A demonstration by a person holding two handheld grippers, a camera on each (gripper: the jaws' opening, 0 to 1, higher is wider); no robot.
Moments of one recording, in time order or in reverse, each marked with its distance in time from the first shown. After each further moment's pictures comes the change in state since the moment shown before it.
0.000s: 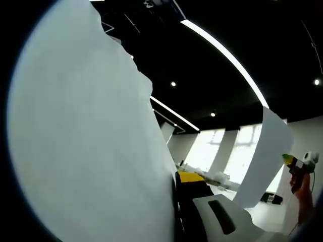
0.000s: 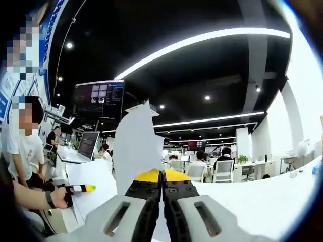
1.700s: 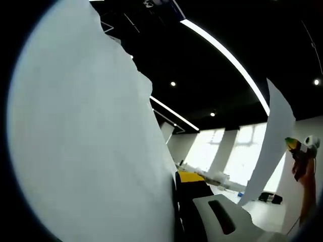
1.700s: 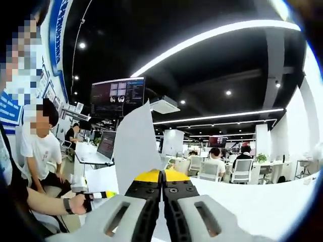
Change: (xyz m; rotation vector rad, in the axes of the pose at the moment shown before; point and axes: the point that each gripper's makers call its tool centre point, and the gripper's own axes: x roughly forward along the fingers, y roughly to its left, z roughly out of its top) left arm 0.000 -0.001 -0.001 0.000 0.002 -0.004; right arm 0.032 0.050 0.025 0.006 0.064 0.189
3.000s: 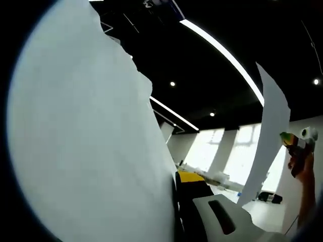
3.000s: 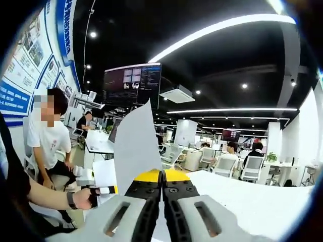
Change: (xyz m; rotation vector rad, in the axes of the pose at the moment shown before) left arm 0.000 -0.001 0.000 0.003 0.000 -0.003; right arm 0.050 0.034 -0.024 -0.043 0.106 0.119
